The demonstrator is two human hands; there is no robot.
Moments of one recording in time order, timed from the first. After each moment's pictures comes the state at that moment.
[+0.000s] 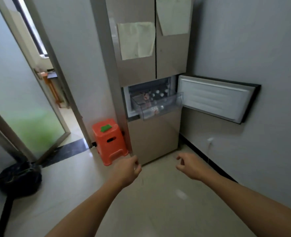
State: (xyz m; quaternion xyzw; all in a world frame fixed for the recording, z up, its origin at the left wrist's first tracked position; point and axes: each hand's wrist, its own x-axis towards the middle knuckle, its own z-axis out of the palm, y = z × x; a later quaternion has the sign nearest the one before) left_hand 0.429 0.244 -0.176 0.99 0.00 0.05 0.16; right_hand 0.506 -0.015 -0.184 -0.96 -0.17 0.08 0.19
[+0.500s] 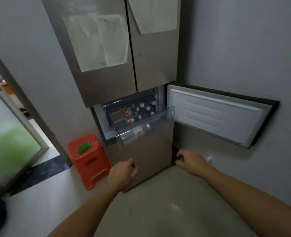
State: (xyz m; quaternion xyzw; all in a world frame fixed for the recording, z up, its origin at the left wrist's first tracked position) left_hand 0.757 0.208 -0.199 0.99 0.01 0.02 0.14; right_hand 0.844 -0.067 -0.209 -0.97 -0.15 0.08 0.18
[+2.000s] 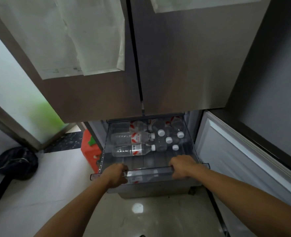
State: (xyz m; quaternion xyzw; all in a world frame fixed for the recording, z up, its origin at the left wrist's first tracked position) left_hand 1.072 0.235 -0.242 0.95 0.21 -0.19 0.14; right_hand 1.258 0.018 -0.247 -0.84 -0.47 0.25 -0.06
